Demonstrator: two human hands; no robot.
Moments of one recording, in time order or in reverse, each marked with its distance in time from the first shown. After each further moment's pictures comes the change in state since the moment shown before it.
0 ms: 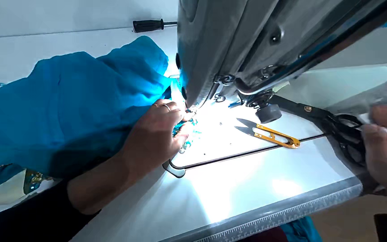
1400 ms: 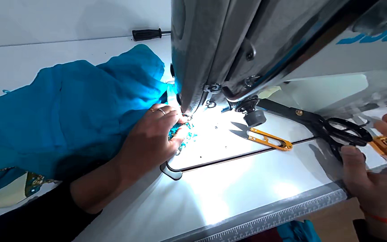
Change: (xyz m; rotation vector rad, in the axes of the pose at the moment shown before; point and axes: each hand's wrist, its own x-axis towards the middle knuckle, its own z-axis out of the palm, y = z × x) left_hand 0.000 -0.004 0.003 0.033 0.049 0.030; right_hand -0.017 -0.019 0.005 0.064 0.188 -0.209
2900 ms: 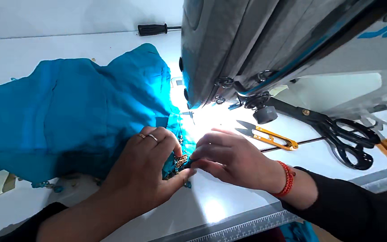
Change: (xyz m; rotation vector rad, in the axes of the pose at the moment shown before) left_hand -0.046 0.025 -0.029 -0.010 -0.126 -0.094; right_hand 0.091 -0.205 0.087 0.762 -0.442 -0.547
